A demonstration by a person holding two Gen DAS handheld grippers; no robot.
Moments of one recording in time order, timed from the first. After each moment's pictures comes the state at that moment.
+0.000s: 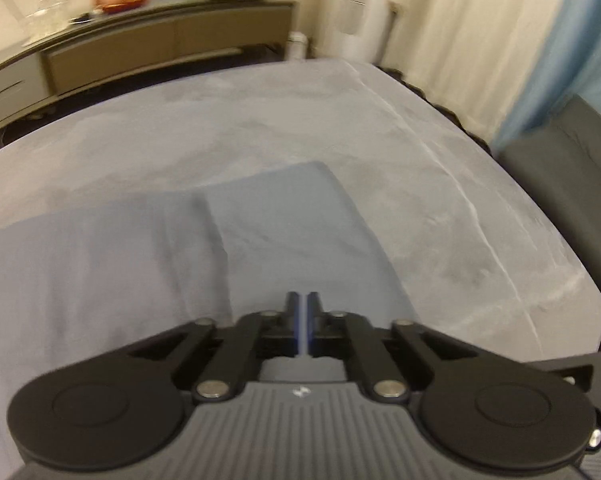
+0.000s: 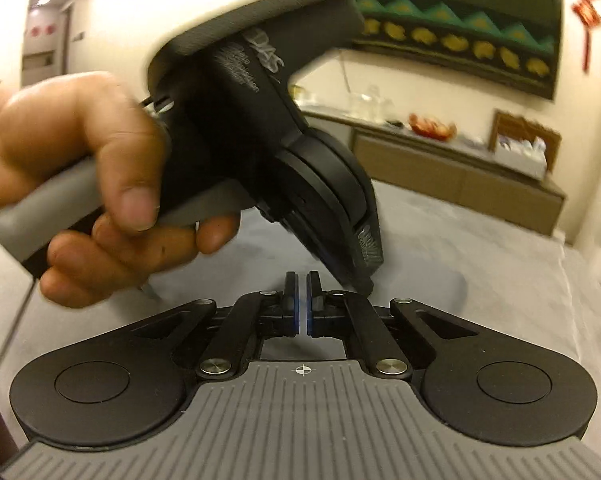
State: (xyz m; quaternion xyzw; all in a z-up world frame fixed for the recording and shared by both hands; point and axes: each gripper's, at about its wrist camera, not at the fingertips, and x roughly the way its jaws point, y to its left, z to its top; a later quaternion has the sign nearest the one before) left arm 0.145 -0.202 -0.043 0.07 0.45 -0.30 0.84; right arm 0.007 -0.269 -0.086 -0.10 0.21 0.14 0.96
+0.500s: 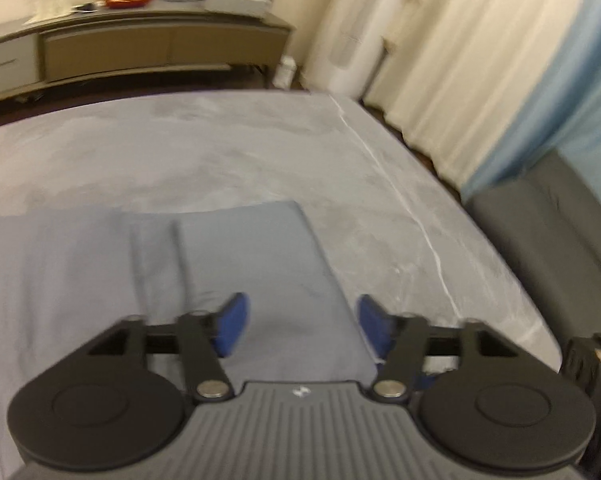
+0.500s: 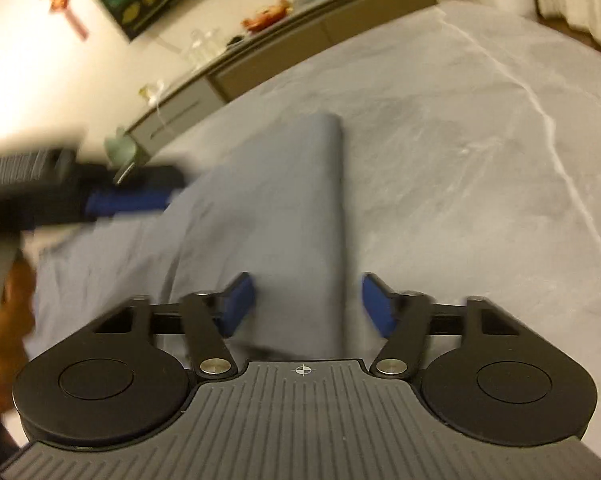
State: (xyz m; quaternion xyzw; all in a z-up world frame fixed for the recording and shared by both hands) left arm 0.160 -0.233 -0.036 0.04 0.45 -0.34 0.82; right arm 0.044 -0.369 -0.135 0.23 0.35 -0.01 0.91
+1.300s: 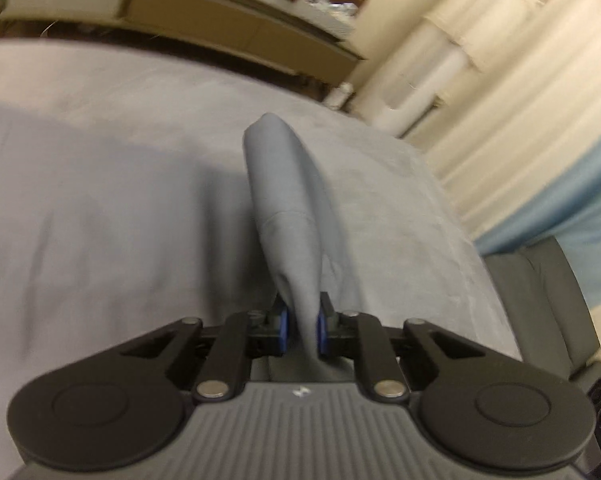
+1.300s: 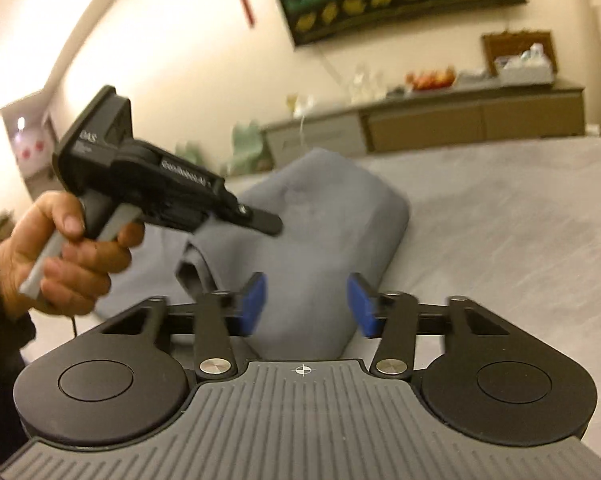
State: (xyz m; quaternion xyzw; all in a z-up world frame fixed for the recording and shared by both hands) left arm 0.193 -0.017 -0.074 -0.15 0.48 -0.28 0.82; right arm 0.052 -0.274 -0.097 0.11 0.26 0.18 0.94
